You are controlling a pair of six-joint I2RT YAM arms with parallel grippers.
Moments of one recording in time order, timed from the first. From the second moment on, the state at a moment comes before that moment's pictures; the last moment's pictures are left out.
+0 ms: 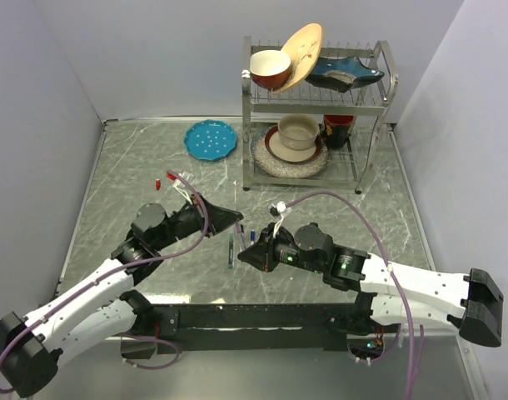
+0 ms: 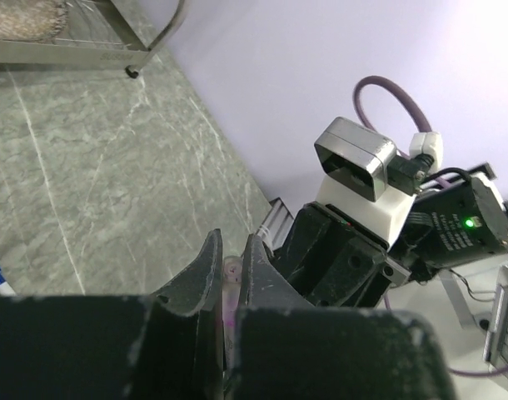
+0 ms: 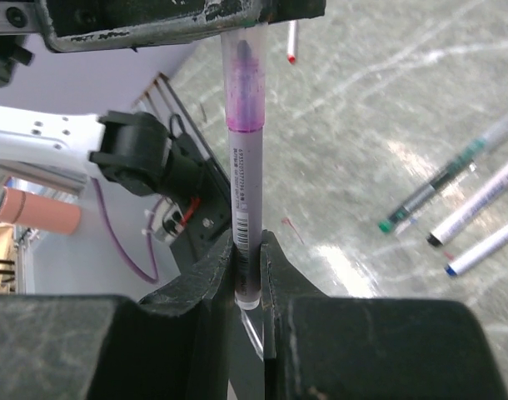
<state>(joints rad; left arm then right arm) -0.67 0.81 0.54 0.32 0.38 -0.90 1.13 0.96 0.61 0.12 -0.02 0.63</state>
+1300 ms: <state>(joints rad) -0.91 0.96 0.51 0.37 -0.21 -0.97 0.93 1.23 0.89 -0.29 -0.20 0.49</state>
